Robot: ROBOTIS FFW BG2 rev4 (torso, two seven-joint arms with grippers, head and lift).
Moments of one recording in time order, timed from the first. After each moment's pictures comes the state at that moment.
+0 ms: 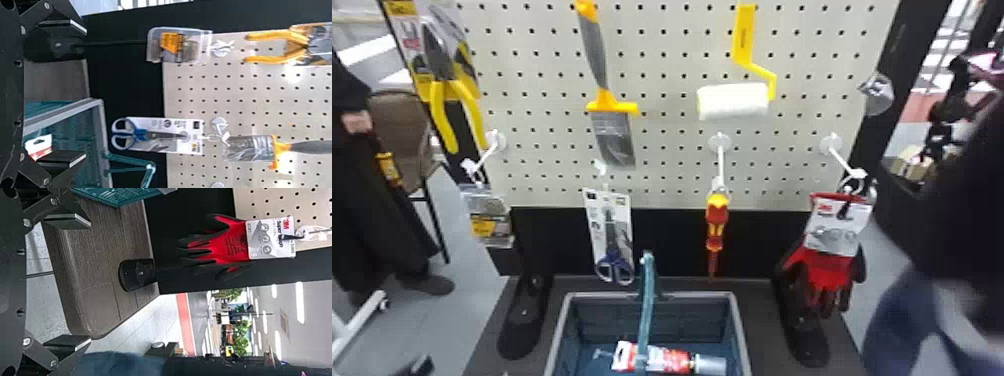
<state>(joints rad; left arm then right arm) 0.77 0.02 0.19 -2.26 0.07 -0.01 -0.32 0.79 -0.06 0.10 -1.74 -0.15 -0.44 -0.20</state>
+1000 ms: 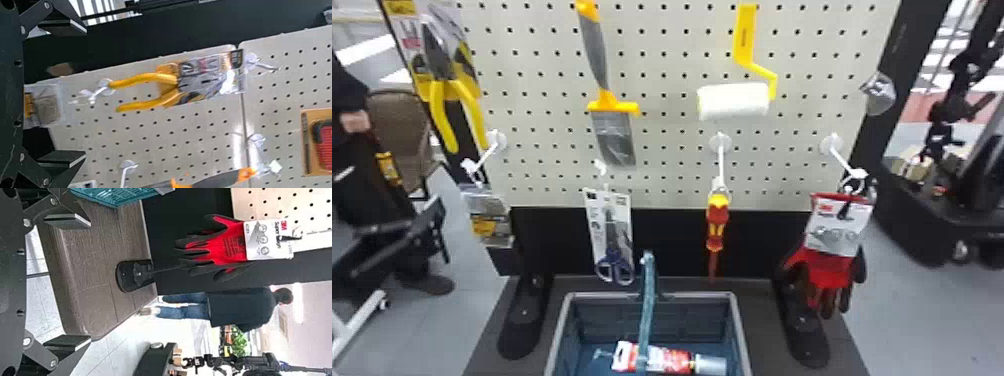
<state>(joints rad) 0.25 0.09 0.44 -2.36 0.12 0.36 -0.57 0.78 -0.05 0.10 -1.74 -0.15 -0.44 -0.20</state>
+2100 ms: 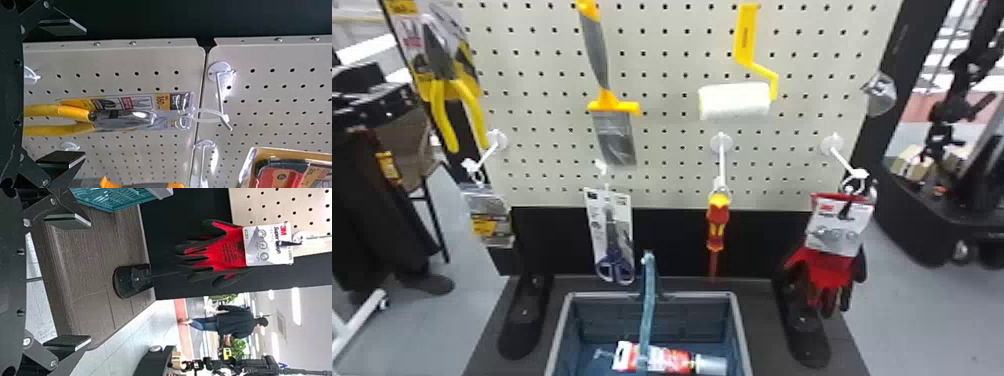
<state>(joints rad) -0.31 0.47 0.44 -1.94 0.48 0.74 -0.95 0.75 -0.05 0.12 -1.73 -0.14 -0.43 -0.20</state>
